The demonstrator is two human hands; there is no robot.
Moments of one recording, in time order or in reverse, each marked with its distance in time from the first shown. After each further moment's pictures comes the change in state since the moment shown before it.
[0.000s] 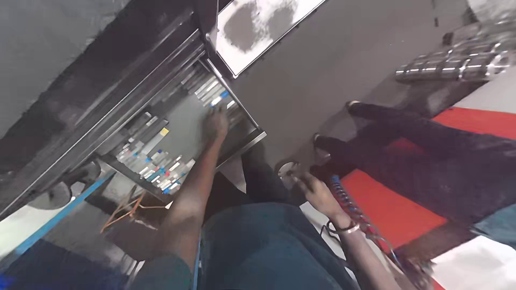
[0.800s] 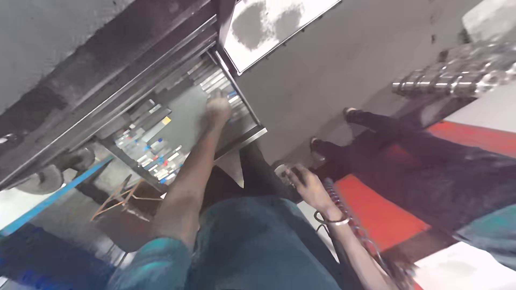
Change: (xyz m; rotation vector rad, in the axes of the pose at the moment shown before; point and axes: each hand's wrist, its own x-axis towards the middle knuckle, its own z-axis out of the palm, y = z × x) left_hand 0.024 0.000 -0.020 -0.021 0.072 -0.010; right_hand -0.008 -0.041 -0.003 0.013 0.054 -0.139
